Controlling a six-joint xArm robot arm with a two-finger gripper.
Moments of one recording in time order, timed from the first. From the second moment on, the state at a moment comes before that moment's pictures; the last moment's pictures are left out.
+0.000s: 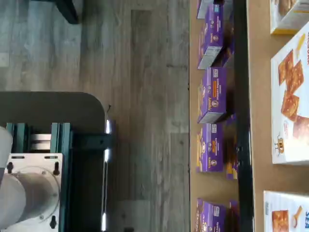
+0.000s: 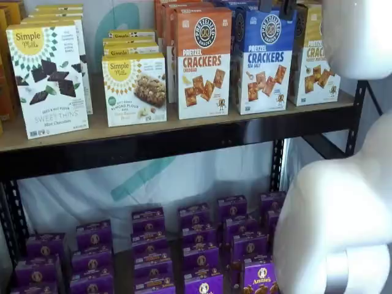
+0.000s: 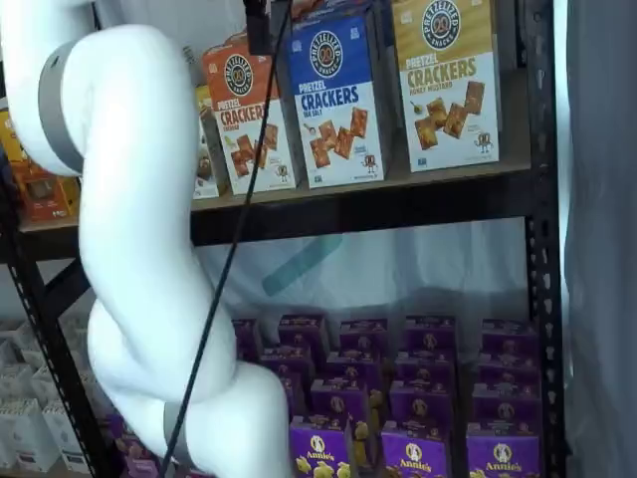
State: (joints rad) arm -0.19 -0.31 -1.79 0.23 2.10 -1.64
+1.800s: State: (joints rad) arm -0.25 -0.16 -1.93 0.31 1.99 -1.67
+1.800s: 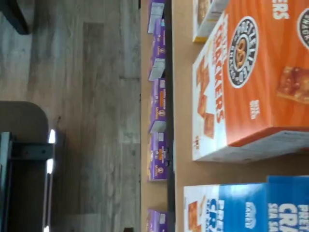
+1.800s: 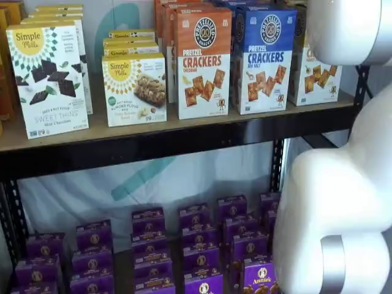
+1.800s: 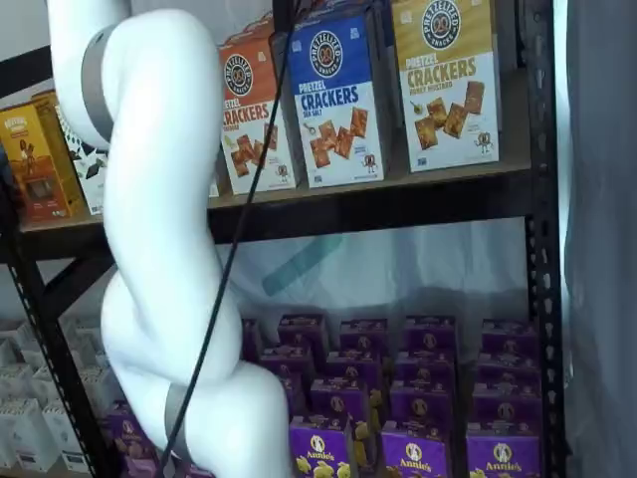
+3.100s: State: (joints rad) arm -0.27 -0.09 -1.92 0.30 1.85 -1.71
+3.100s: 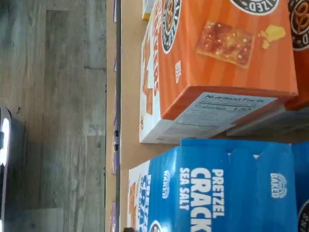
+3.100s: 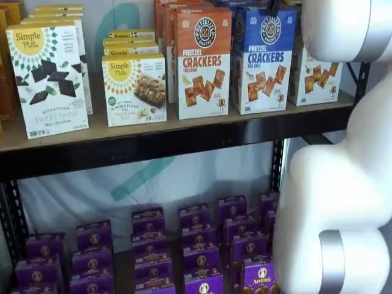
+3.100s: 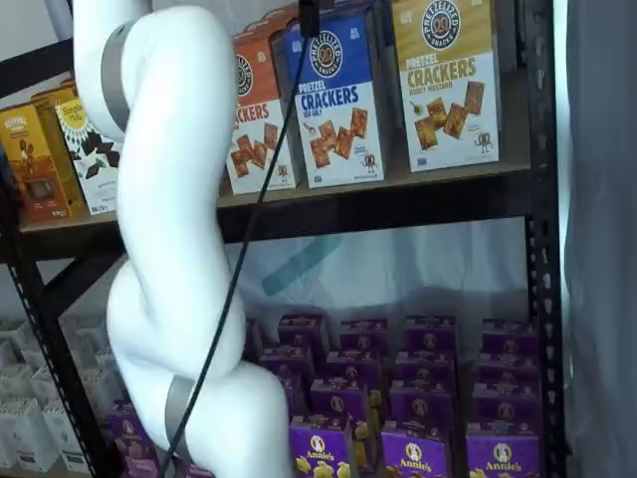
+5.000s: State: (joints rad) arm -0.18 0.06 -2.08 0.13 1.97 -1.70
